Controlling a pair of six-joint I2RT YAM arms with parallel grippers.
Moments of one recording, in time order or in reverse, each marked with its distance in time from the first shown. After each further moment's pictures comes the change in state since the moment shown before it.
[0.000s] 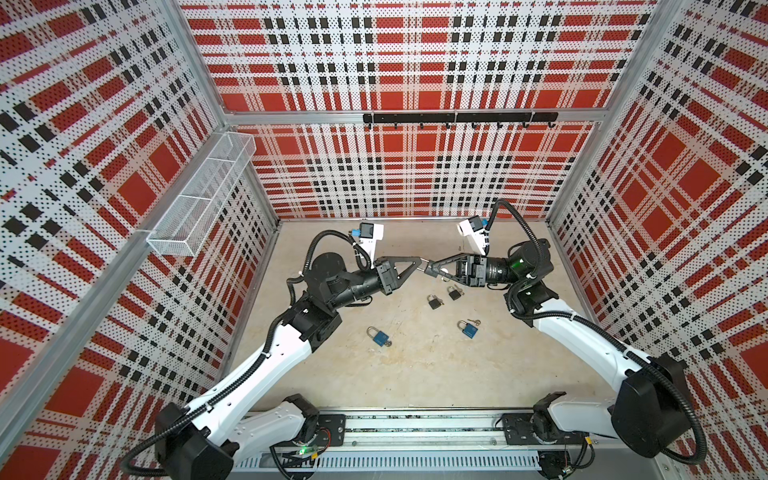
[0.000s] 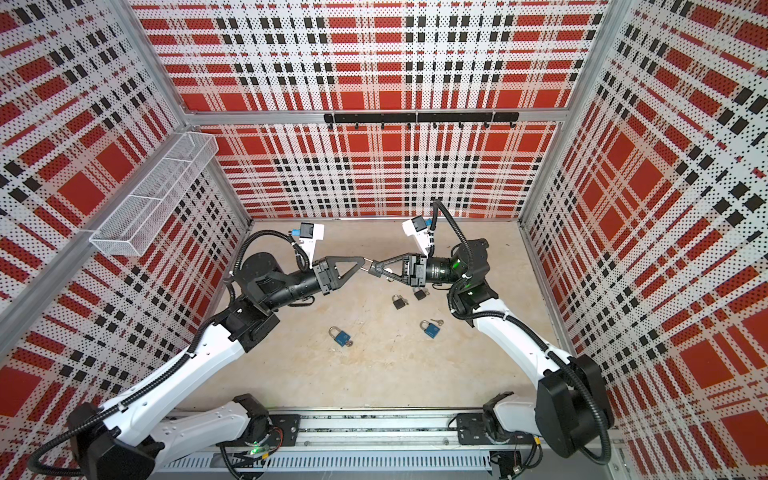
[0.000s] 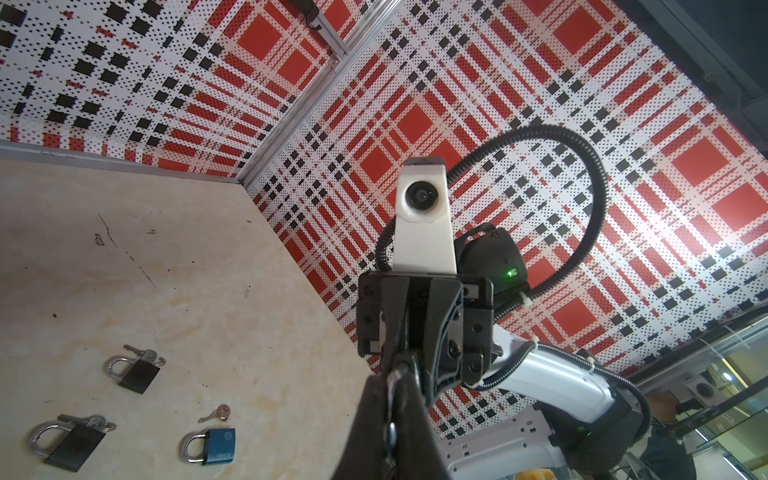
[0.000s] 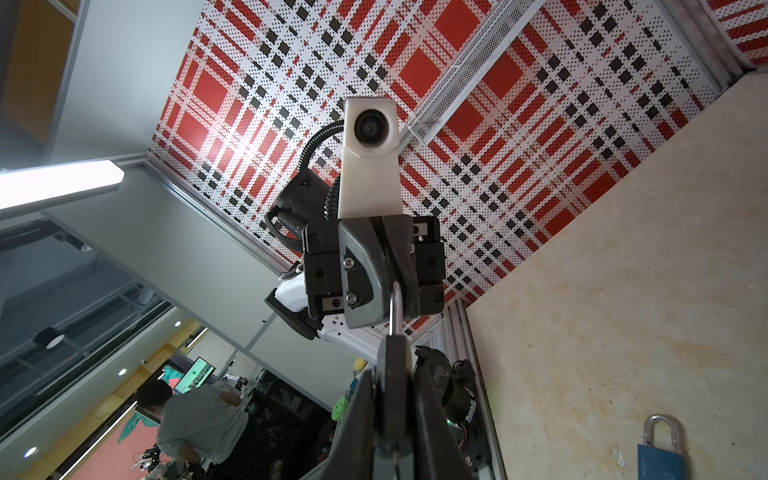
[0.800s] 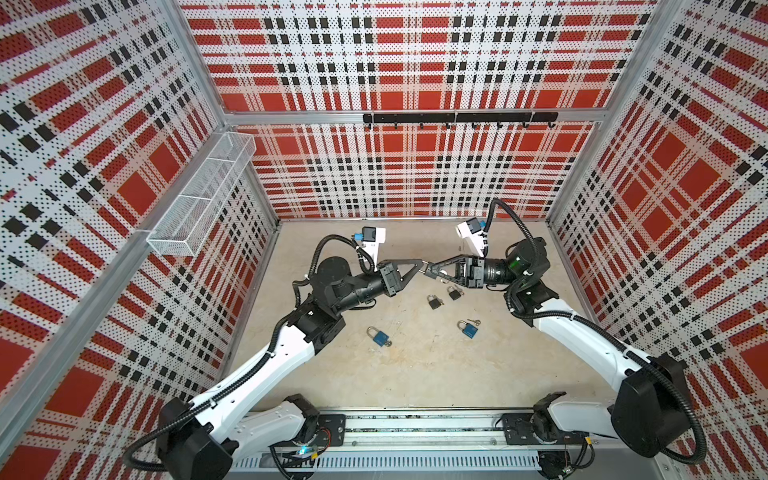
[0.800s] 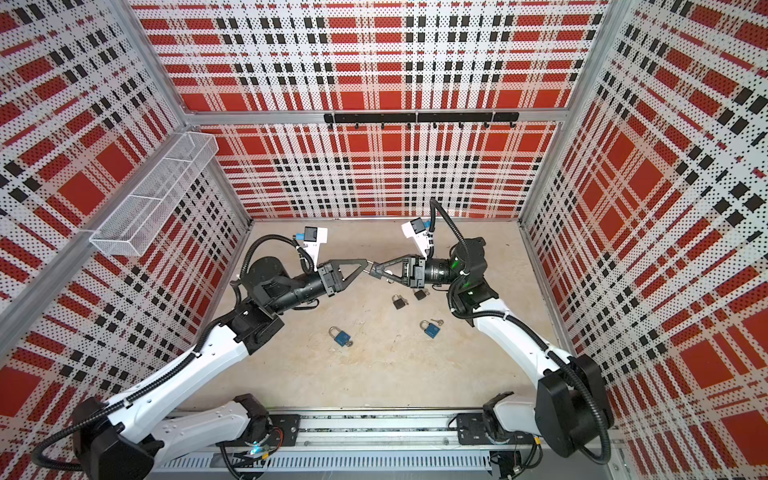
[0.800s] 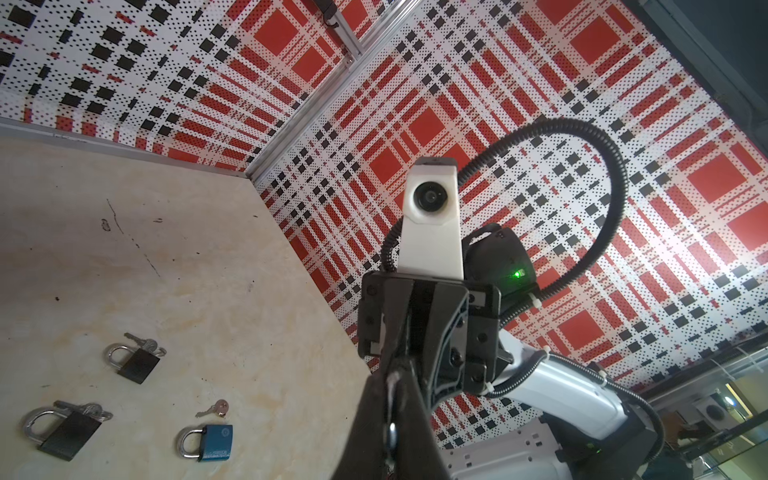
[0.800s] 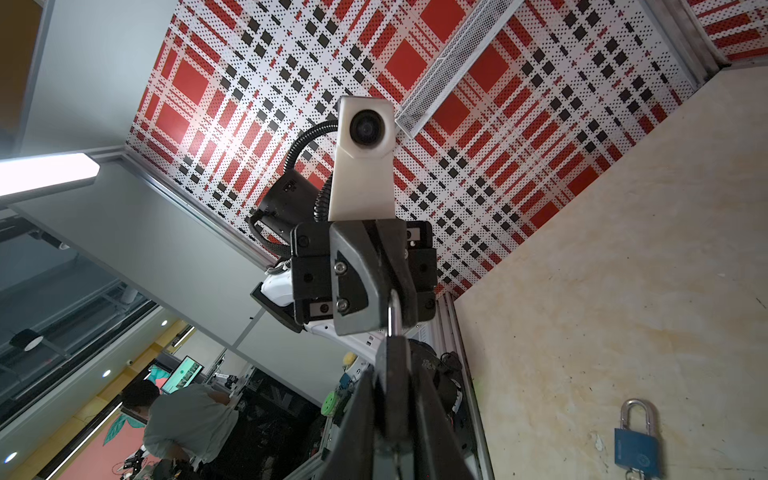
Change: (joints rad) left arm -0.046 0.008 -0.033 0.021 -0.065 -0.048; right arm -0.002 -0.006 0.000 -0.124 0.003 -0.122
